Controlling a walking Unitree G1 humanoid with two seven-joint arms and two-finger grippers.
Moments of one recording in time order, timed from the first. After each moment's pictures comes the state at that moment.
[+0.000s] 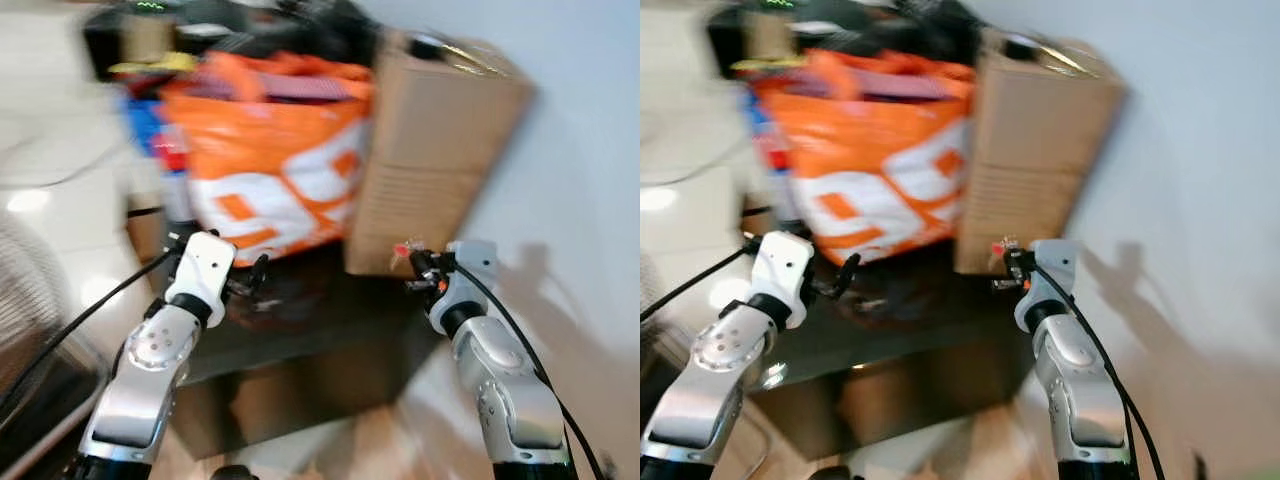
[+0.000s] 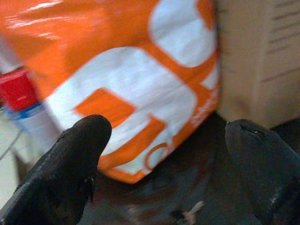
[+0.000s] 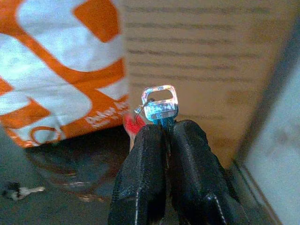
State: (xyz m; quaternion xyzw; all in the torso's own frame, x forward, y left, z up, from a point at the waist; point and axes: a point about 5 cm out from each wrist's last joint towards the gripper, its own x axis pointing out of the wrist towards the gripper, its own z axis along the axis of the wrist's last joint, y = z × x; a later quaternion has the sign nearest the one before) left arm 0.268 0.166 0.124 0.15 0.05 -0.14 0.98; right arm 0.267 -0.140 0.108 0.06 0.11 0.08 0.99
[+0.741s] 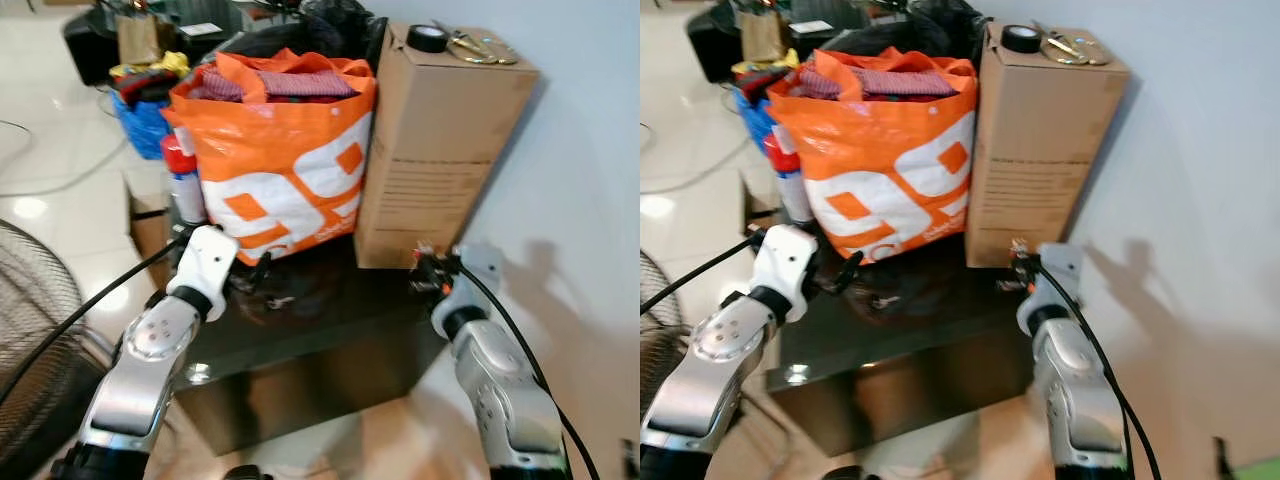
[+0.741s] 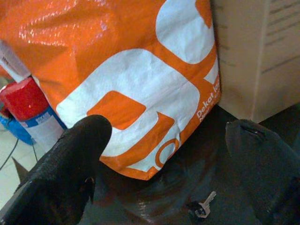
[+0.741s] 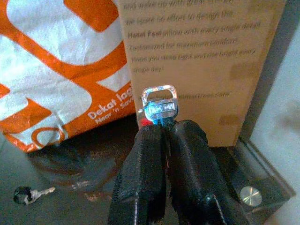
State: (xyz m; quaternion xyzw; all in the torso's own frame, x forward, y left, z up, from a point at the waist) left arm 0.275 0.164 0.130 0.16 0.05 -0.17 0.97; right arm 0.262 -0.143 0.099 0.08 0.12 0.03 0.99
